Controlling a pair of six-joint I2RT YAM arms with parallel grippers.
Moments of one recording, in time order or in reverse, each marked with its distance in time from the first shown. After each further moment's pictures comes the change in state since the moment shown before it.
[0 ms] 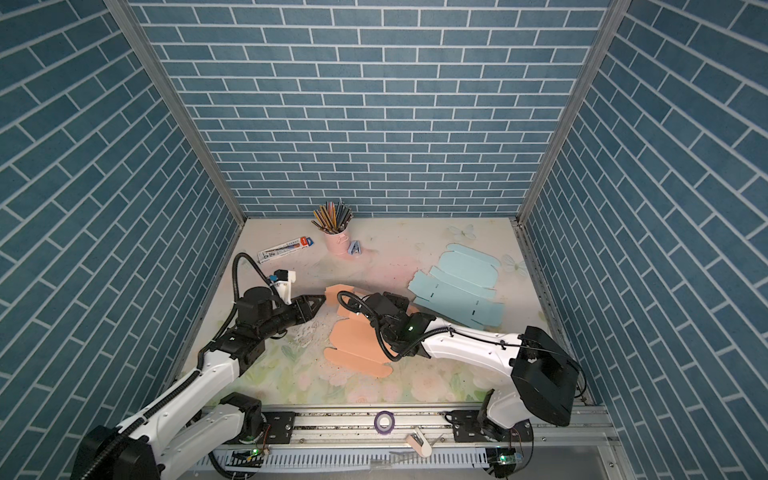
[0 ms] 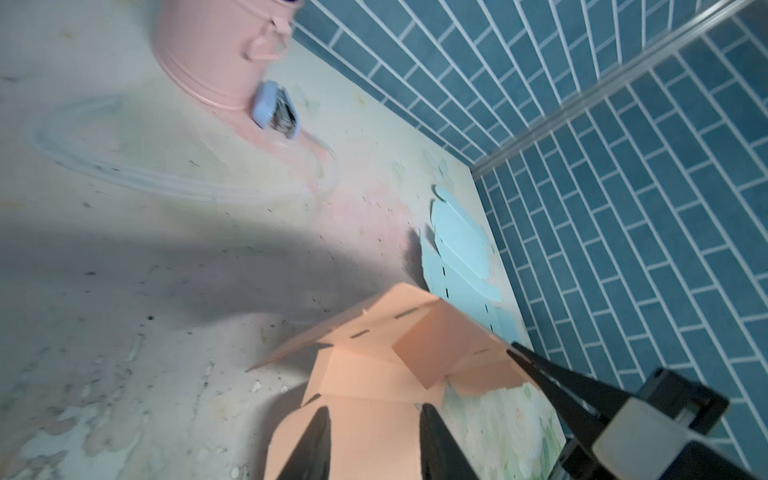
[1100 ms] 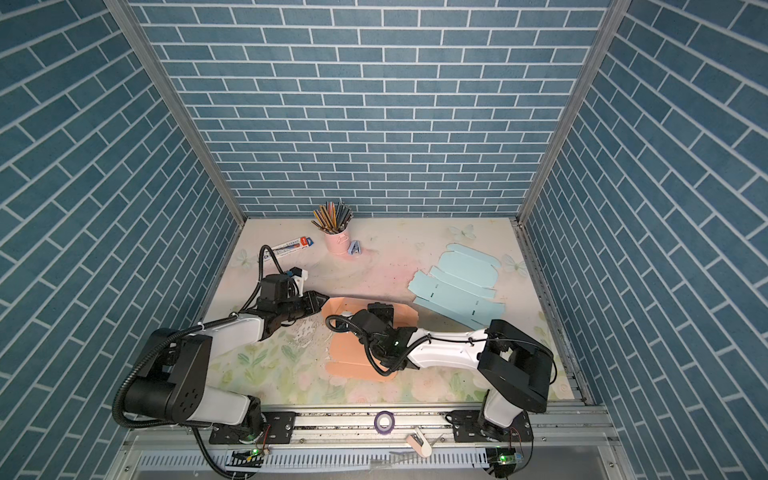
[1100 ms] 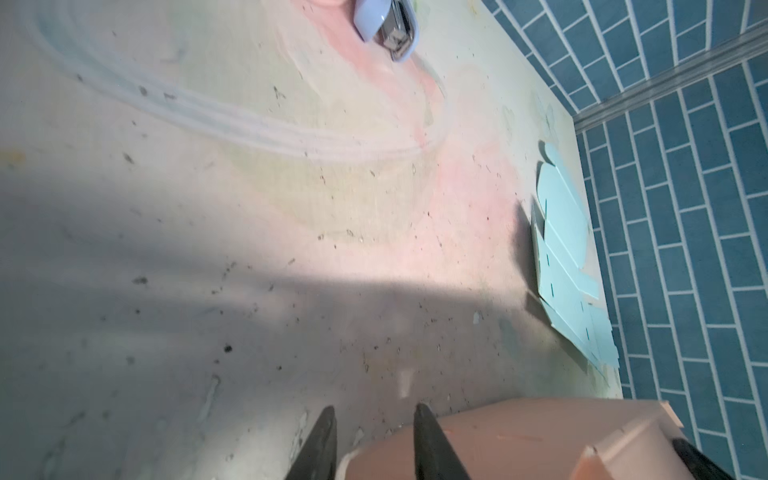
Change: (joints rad) left arm 0.043 0.517 0.076 0.154 0.073 0.122; right arm 0.089 0.145 -0.073 0.281 0.144 -0.270
